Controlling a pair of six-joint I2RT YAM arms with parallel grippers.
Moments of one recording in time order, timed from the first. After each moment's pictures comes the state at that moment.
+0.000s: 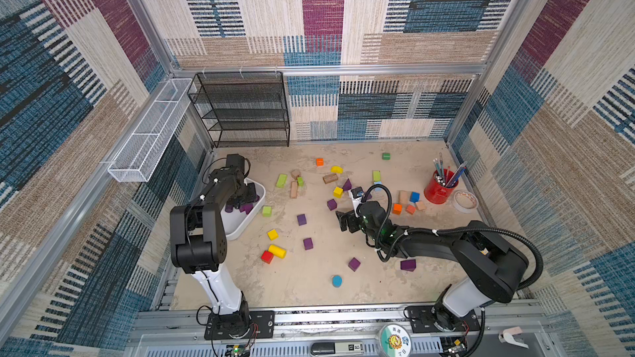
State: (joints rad) left arm 0.06 1.81 1.32 -0.76 -0.05 -0.16; right arm 0.75 1.59 0.63 0.44 0.26 0.23
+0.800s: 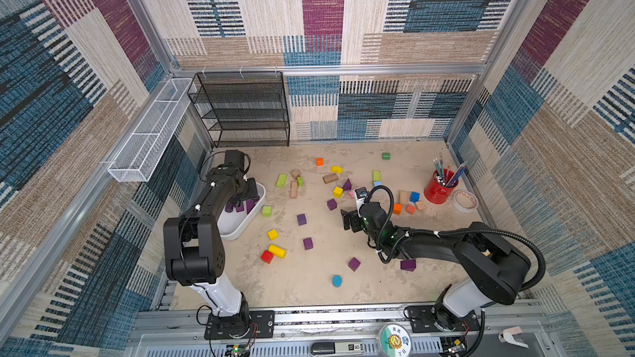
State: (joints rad) left arm 0.03 1.69 1.30 -0.76 -0.04 -0.21; right arm 0.76 1.57 0.61 0.42 0.35 0.24
